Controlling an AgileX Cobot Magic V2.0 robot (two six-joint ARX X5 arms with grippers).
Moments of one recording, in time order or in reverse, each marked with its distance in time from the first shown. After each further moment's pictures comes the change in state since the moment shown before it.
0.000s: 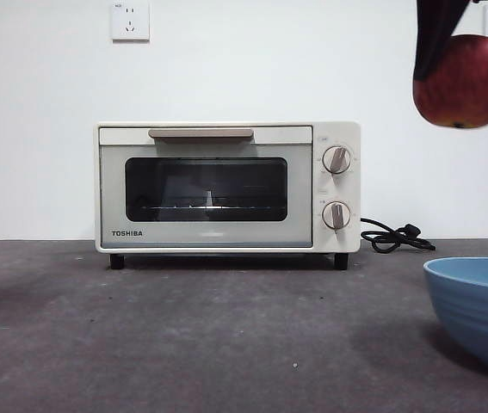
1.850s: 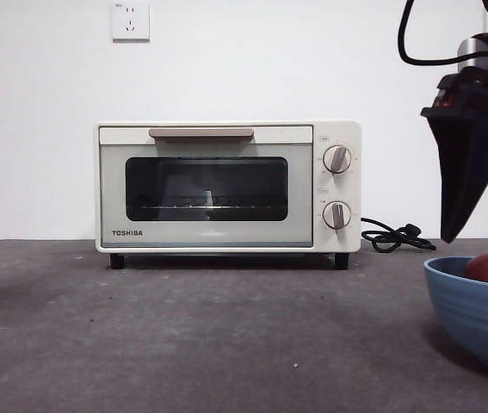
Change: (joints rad) left arm -0.001 0.002 0.000 0.067 -0.003 0.026; right arm 0.055 -0.134 -0.518 0.298 -0.017 0.289
